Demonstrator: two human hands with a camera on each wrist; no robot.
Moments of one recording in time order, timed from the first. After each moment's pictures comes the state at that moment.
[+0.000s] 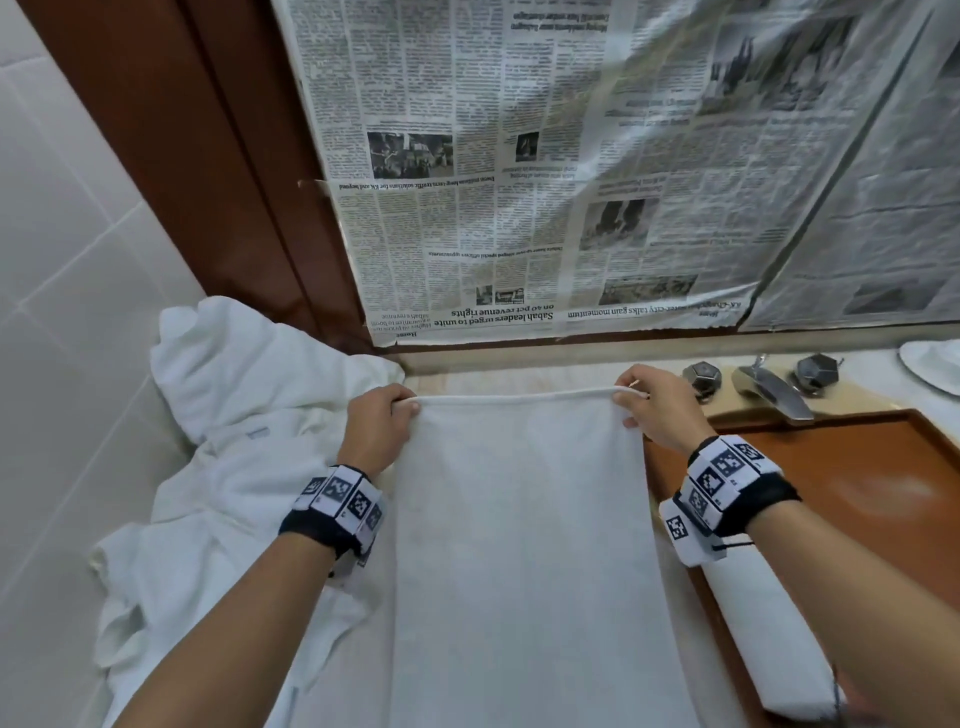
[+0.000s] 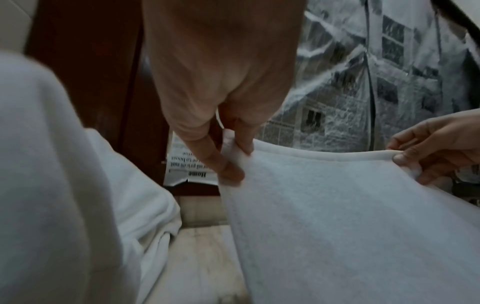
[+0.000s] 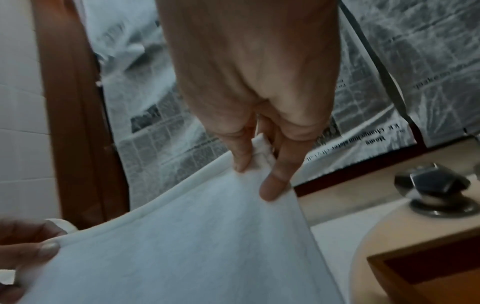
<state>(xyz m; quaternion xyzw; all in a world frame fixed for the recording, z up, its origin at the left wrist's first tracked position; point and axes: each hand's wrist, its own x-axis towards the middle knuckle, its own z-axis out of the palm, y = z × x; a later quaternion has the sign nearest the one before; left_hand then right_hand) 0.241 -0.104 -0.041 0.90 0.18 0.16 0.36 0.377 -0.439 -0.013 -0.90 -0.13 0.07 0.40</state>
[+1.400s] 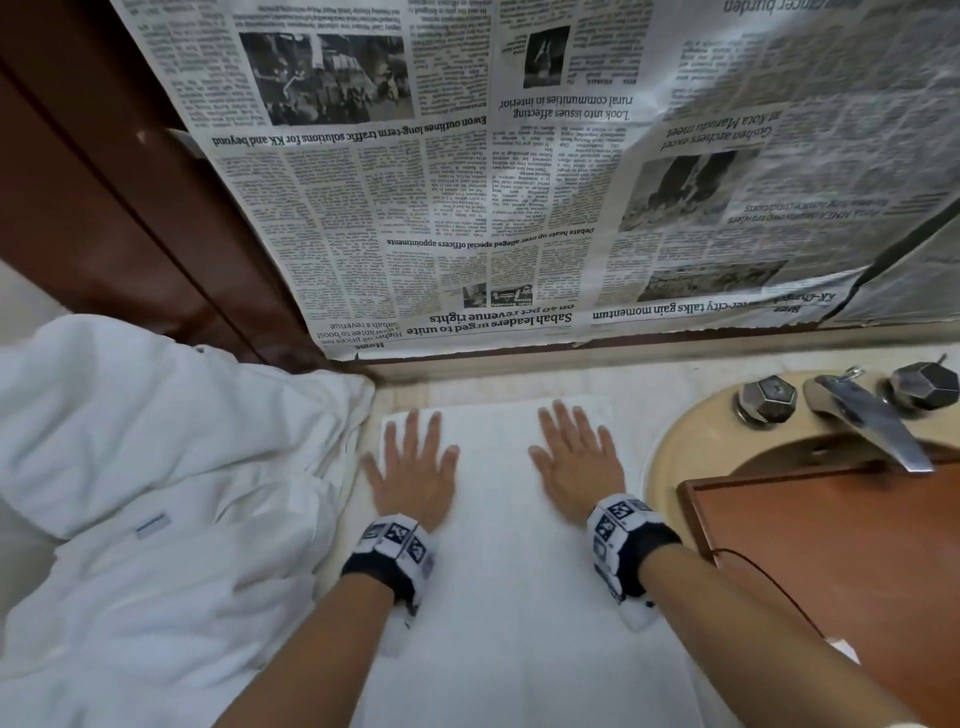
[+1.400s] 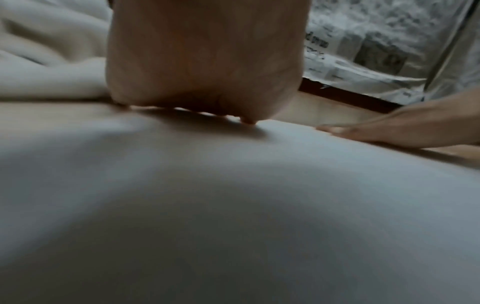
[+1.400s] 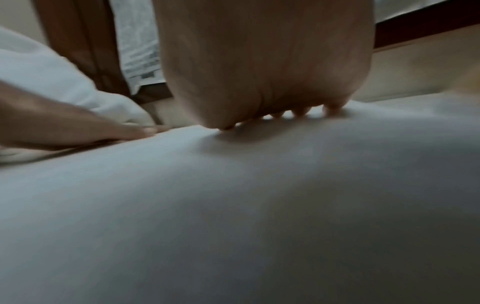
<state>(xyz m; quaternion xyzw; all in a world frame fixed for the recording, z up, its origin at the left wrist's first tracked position) 0.348 -0.120 -0.197 0.95 0.26 -0.12 0.13 0.441 -0.332 -0.186 -0.95 -0.23 0.19 0.05</state>
